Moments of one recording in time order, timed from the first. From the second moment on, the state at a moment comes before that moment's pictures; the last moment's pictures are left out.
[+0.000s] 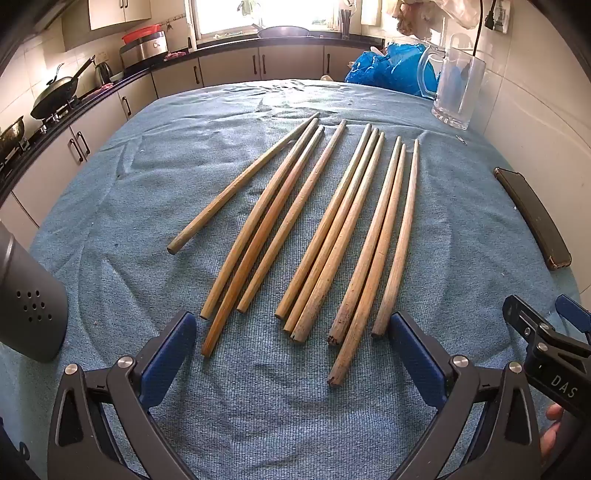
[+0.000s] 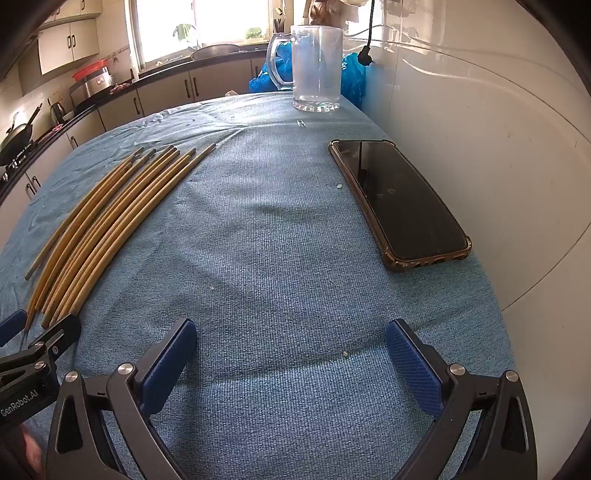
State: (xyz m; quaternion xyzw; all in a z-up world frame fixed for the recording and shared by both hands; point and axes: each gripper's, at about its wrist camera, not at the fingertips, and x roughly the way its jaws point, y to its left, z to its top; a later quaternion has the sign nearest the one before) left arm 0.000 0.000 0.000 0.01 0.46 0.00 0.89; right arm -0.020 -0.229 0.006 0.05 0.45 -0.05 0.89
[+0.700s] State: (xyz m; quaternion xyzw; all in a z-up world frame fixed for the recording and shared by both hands) left arm -0.093 0.024 0.094 0.06 0.34 0.02 0.94; right arm -0.014 -0.226 0.010 0.04 0.46 -0.05 0.89
